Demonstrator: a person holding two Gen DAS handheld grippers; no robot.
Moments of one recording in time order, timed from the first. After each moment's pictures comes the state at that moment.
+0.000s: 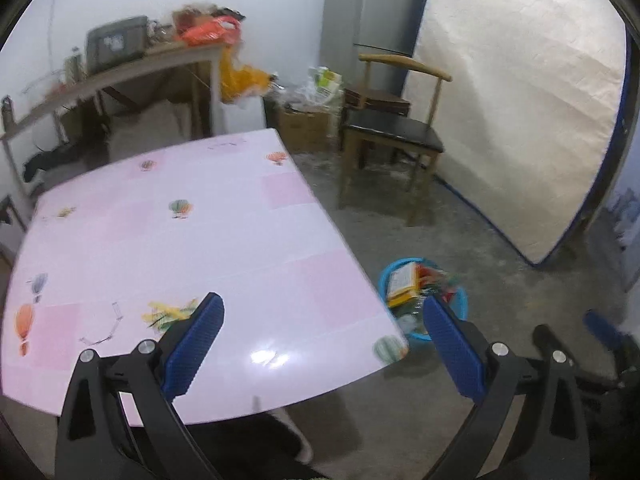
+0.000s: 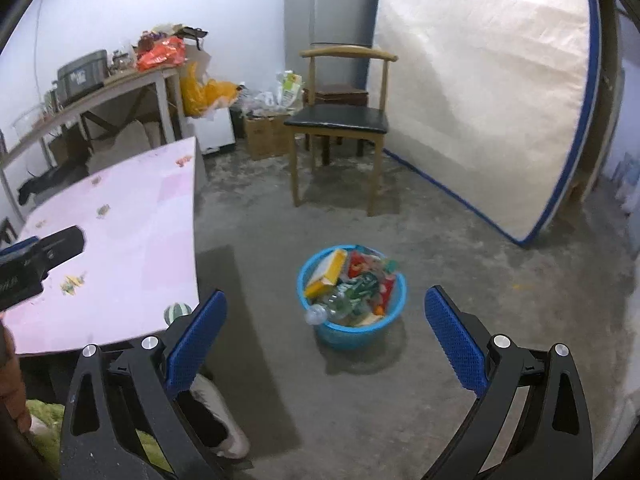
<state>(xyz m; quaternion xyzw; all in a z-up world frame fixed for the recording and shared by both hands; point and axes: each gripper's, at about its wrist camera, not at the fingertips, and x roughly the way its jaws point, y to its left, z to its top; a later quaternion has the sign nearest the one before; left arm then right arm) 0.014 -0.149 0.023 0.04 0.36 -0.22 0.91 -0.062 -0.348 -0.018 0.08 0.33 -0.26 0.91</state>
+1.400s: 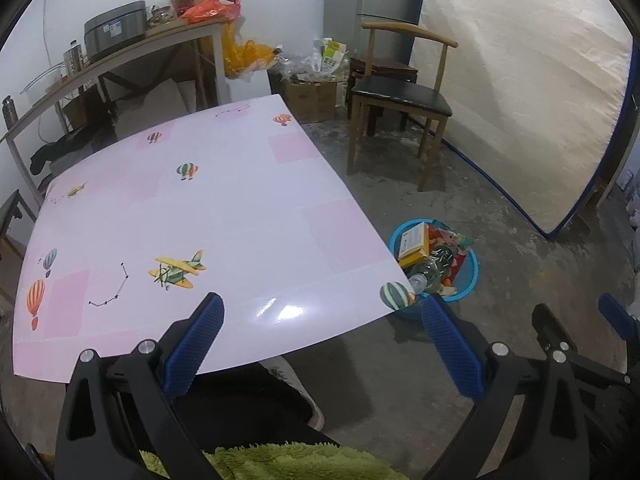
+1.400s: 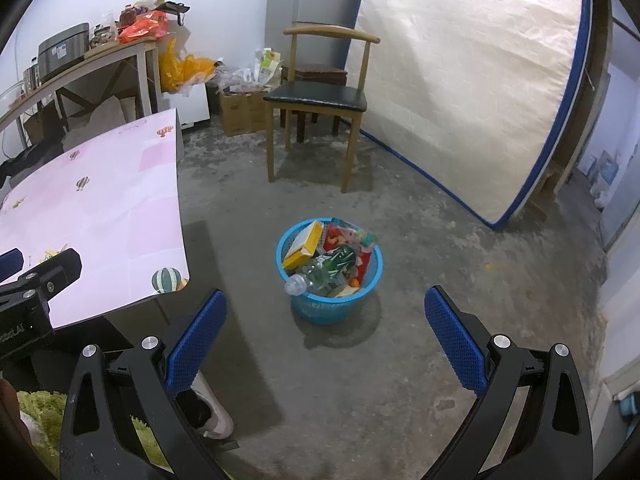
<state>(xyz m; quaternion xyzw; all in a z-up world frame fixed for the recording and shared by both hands) -0.008 -0.155 0.009 0.08 0.40 -0.21 0.89 -0.068 -0.320 -0.028 0.06 0.37 -0.30 0.88</state>
